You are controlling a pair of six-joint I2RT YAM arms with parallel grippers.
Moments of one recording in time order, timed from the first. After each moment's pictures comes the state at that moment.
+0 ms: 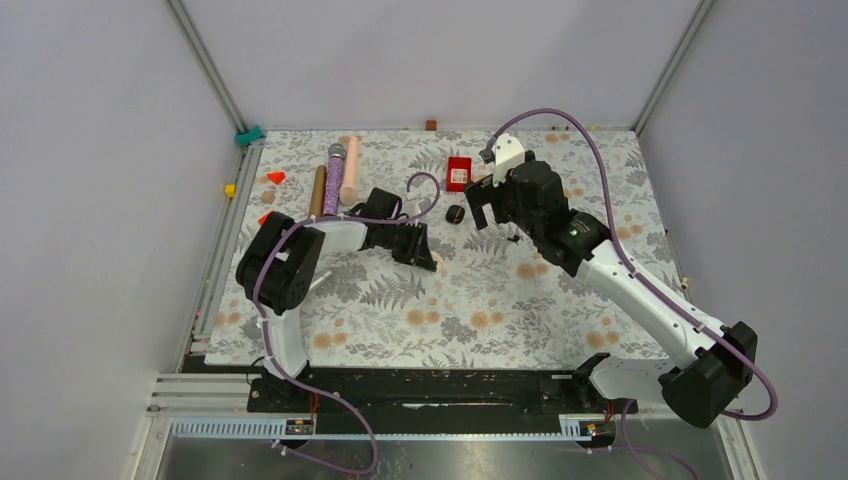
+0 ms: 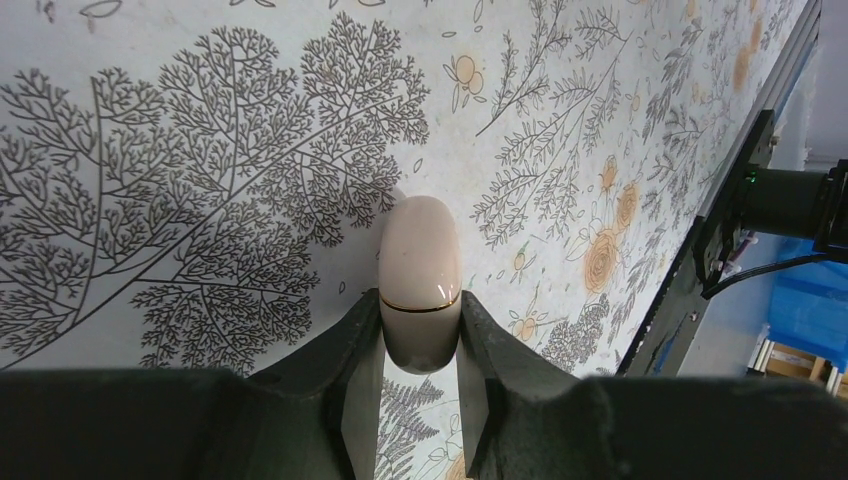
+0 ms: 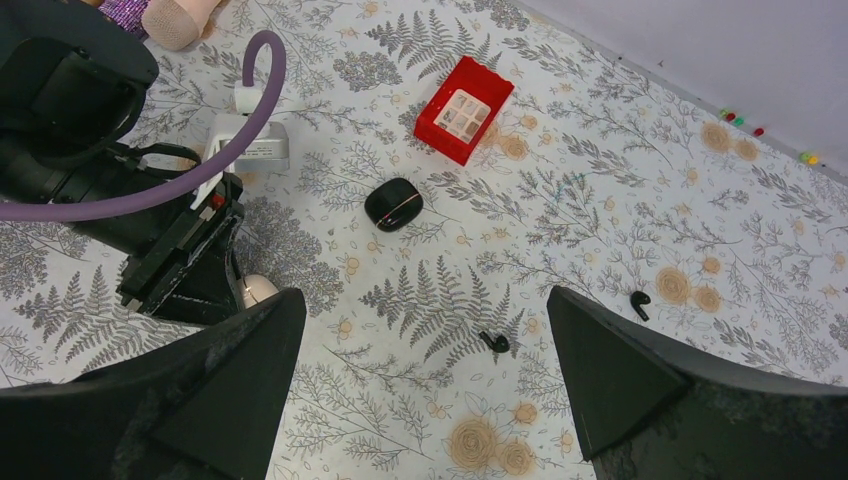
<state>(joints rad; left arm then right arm) -0.46 1.92 1.06 -0.10 0.75 -0.22 0.64 1.24 1.16 -0.34 0.22 -0.07</state>
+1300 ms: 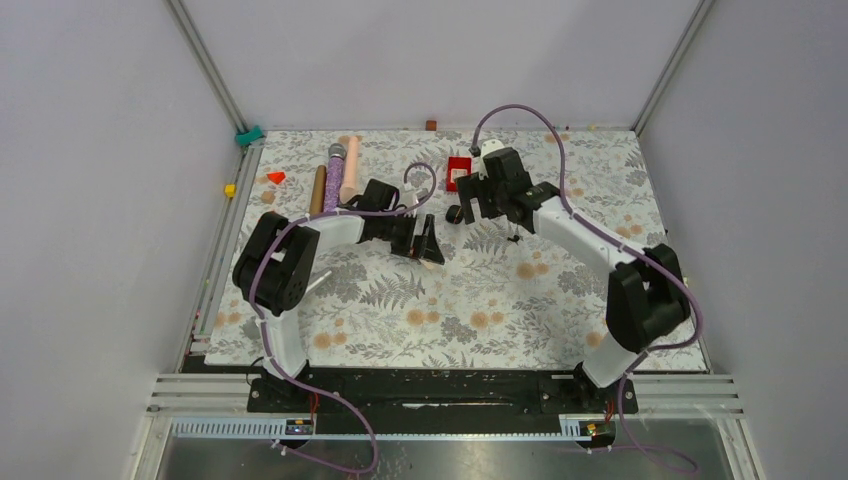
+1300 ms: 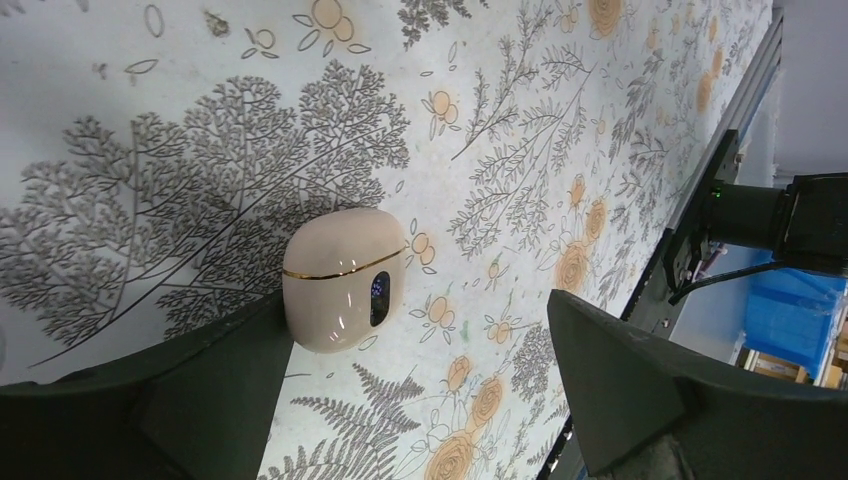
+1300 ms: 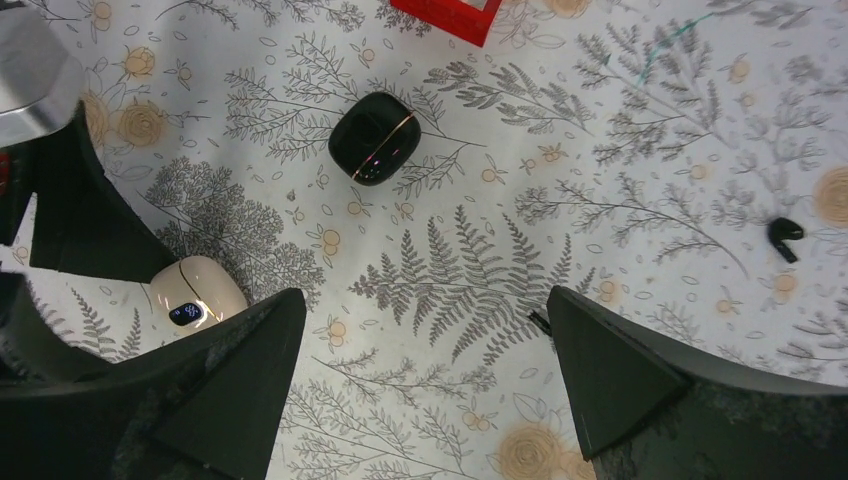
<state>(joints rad) -0.44 1.92 1.12 -0.15 0.77 -0.25 0.53 1.61 1.24 -0.36 0.14 0.08</state>
